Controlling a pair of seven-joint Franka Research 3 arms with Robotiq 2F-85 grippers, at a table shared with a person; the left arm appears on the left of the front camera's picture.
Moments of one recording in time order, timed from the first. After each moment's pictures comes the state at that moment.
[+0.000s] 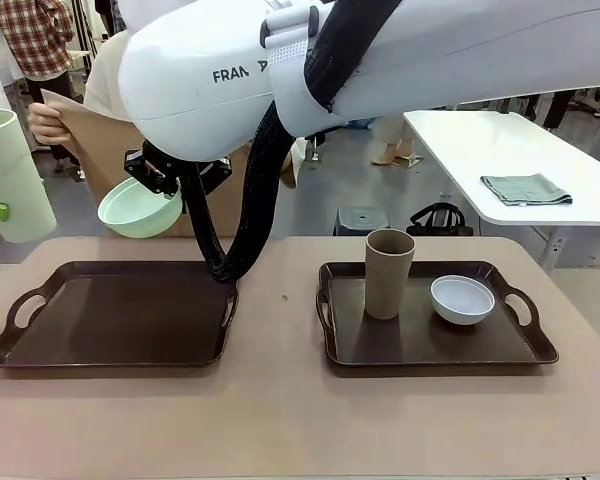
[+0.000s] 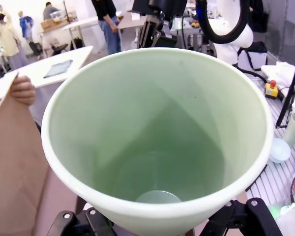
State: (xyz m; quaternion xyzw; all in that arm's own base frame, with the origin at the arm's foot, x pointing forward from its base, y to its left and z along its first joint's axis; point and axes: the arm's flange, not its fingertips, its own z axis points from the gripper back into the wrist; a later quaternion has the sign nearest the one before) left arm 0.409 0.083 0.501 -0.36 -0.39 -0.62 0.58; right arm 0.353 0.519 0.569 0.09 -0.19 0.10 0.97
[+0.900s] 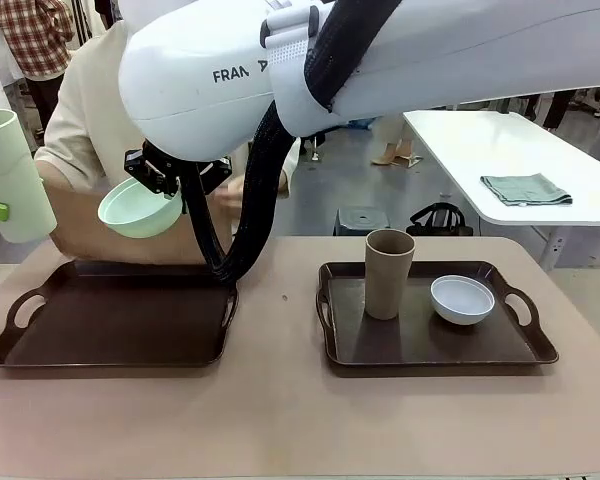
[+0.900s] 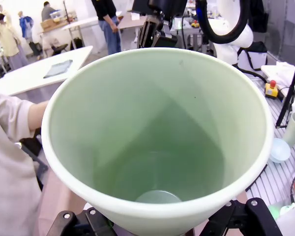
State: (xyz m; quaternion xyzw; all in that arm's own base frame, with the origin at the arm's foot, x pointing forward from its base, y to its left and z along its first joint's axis) left arm 0.409 0.083 0.501 -0.36 -0.39 -0.62 0.58; right arm 0.354 0.519 0.569 0.09 -0.19 0.10 0.97
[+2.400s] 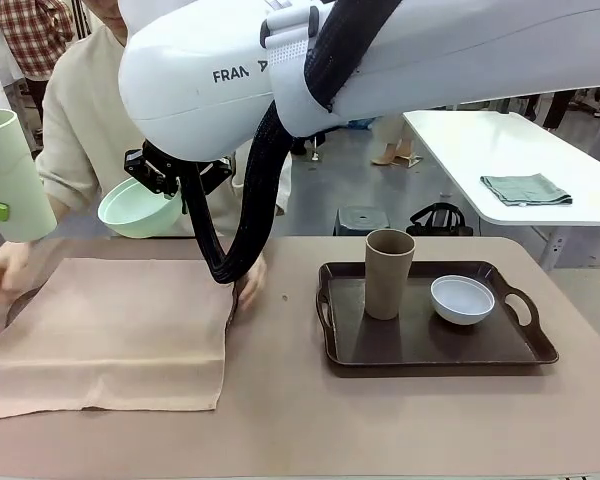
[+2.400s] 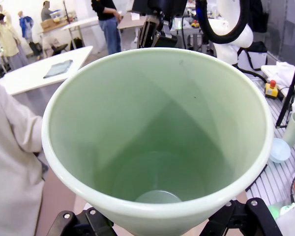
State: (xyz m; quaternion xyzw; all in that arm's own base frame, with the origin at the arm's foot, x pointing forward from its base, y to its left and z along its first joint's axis) left arm 0.409 0.083 0.501 -0.36 -0.39 -0.62 0.58; right arm 0.353 0.519 0.569 0.09 -0.19 0.10 0.97
